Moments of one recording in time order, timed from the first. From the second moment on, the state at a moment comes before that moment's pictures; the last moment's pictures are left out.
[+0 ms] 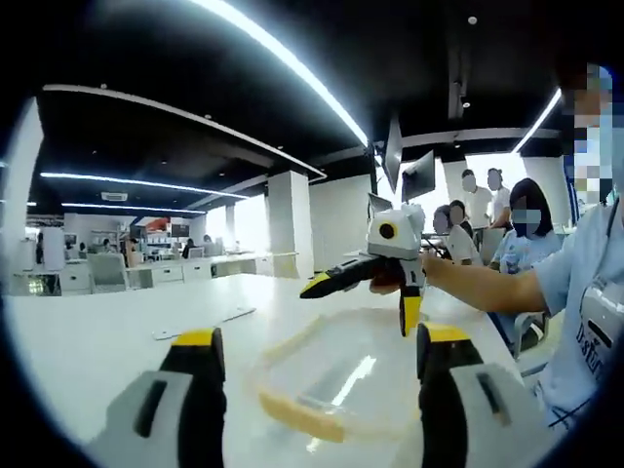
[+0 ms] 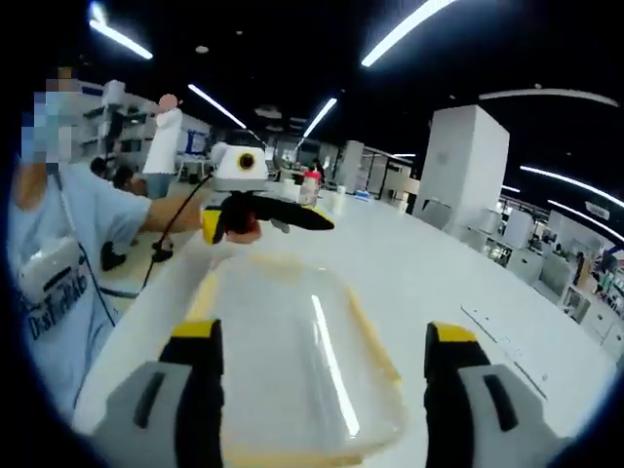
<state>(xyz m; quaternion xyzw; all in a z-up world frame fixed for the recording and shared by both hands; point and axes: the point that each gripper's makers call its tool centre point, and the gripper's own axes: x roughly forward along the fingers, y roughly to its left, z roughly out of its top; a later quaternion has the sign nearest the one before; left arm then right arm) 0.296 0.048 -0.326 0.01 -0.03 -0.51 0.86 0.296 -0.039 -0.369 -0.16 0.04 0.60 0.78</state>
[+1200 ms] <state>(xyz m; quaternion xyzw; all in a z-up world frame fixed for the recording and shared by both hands) 0.306 -0.016 -0.367 0.23 0.18 -0.56 0.77 0.307 -0.061 -0.367 -0.11 0.02 0.58 0.81</state>
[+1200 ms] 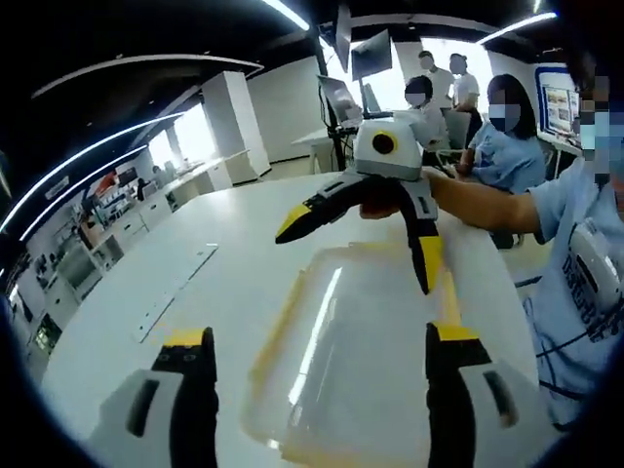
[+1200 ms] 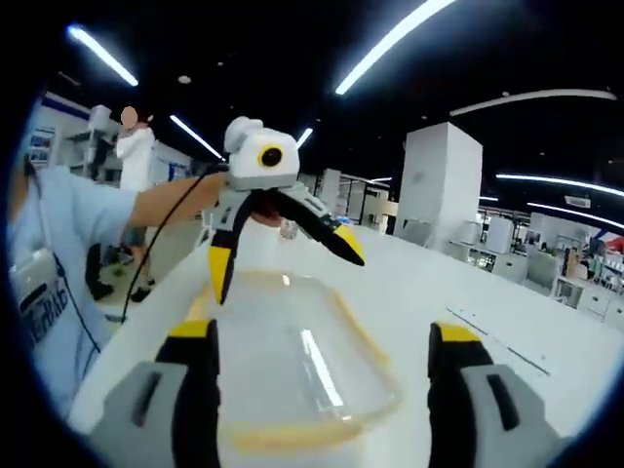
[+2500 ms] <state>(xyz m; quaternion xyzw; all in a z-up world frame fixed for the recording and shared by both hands) 0.306 -0.012 -0.394 0.24 0.41 -0.58 0.67 0.290 -0.050 -0.373 -0.05 0.04 0.60 0.80</state>
